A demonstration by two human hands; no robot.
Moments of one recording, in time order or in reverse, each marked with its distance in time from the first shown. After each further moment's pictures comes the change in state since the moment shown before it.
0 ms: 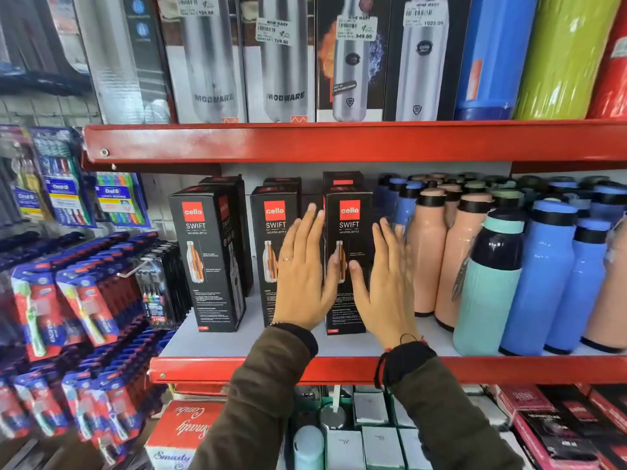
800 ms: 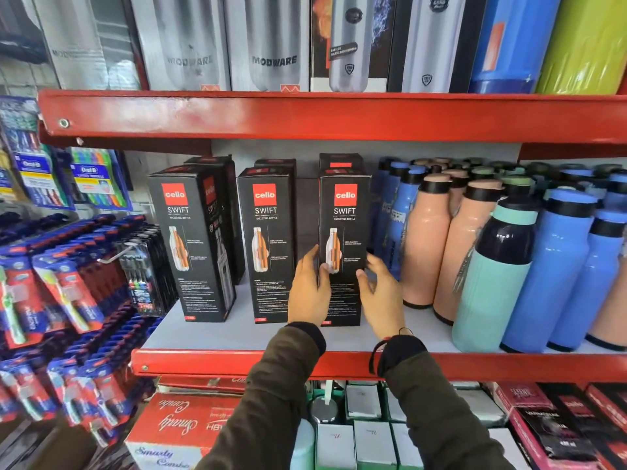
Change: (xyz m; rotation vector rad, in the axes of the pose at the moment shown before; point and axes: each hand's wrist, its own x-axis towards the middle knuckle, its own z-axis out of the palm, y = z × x) left_hand -0.037 -0.021 0.076 -0.389 -0.251 -0.725; right_hand -0.018 0.051 0.053 0.471 -0.212 0.454
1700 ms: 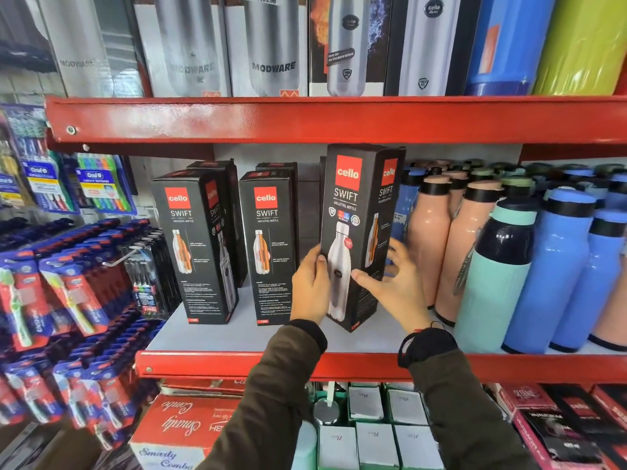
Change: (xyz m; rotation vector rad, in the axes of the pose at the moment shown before) left_hand 0.004 0.014 -0.002 -0.230 0.065 0.005; right_hand 0.010 -0.018 -0.037 0.213 -0.051 0.004
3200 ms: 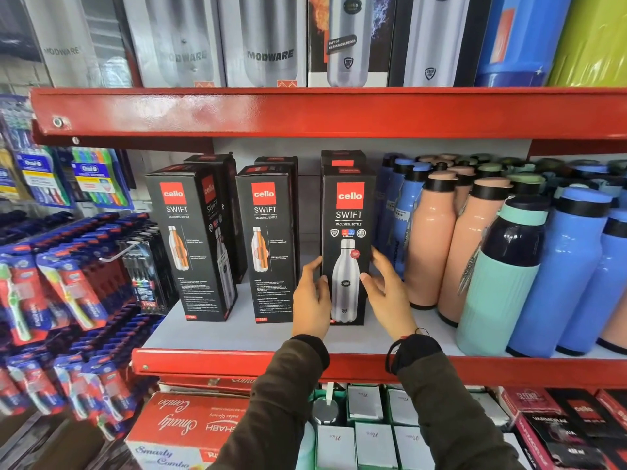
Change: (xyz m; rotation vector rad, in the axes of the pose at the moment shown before) left_hand -0.019 -0.031 0.004 0.094 -0.024 0.011; right_hand 0.001 0.041 0.019 -0.016 -0.102 -0.015
